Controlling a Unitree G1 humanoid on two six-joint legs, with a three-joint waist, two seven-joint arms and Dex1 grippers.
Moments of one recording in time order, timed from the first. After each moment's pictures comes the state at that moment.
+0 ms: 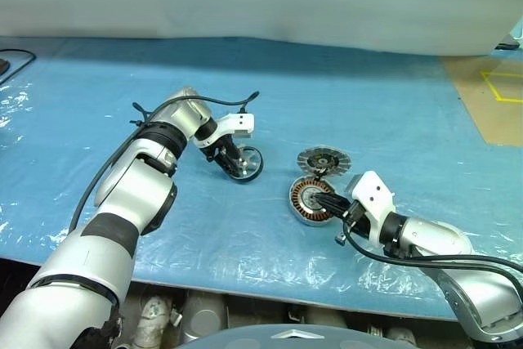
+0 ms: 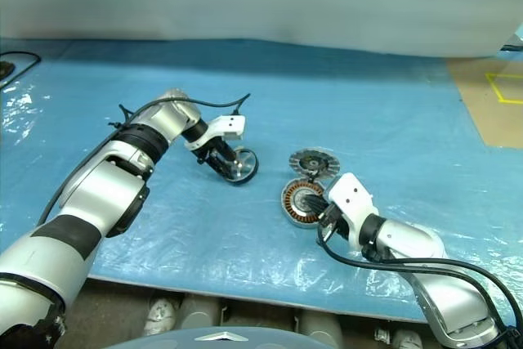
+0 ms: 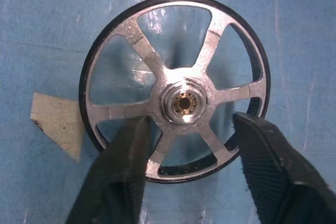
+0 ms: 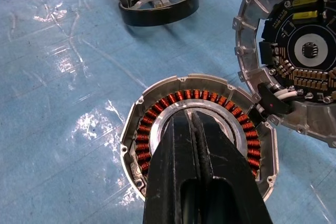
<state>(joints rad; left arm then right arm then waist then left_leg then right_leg) -1.23 0.31 -0.47 1.13 0.28 0.17 -1.55 0.15 -0.67 0.03 -0.69 0.33 0.64 0.58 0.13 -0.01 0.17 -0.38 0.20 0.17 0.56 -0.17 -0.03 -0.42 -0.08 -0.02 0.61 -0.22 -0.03</state>
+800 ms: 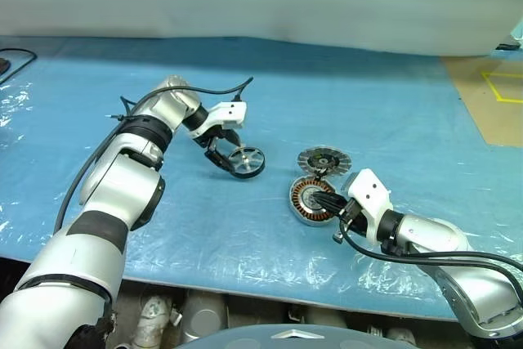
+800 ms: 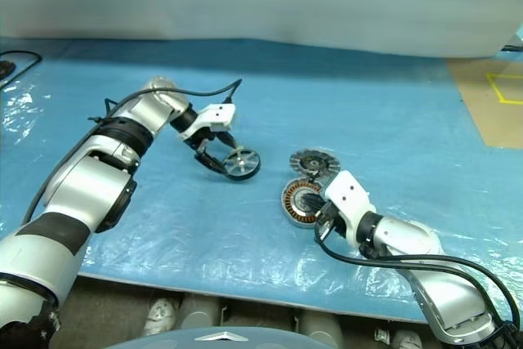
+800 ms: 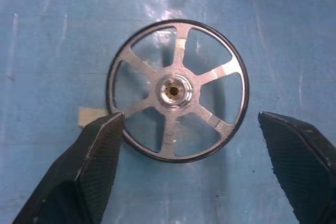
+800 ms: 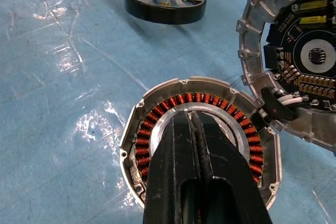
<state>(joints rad) -1.27 0.37 -0.42 1.14 0.20 -0.01 -1.58 0.11 -0.68 0.05 -0.70 0.33 0.67 0.57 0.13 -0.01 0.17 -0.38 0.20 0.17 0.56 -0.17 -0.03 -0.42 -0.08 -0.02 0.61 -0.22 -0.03</state>
